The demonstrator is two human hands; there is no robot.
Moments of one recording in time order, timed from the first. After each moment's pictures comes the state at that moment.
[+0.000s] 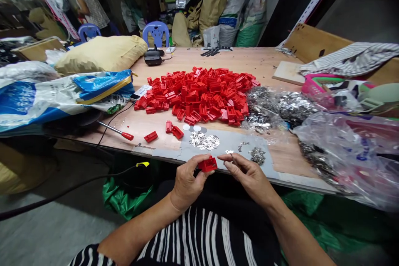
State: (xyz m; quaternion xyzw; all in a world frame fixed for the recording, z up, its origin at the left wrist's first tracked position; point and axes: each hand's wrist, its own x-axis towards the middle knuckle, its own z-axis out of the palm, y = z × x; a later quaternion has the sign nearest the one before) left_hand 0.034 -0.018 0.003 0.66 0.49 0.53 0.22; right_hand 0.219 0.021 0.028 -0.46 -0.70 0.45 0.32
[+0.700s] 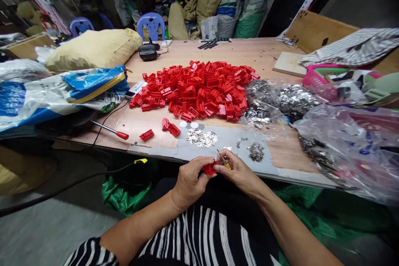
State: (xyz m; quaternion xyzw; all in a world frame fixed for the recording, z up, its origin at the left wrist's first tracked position) left_hand 0.042 -0.014 -0.008 0.71 0.45 0.50 0.23; right_hand 0.214 0.032 -0.002 -0.41 -0.60 0.62 0.30
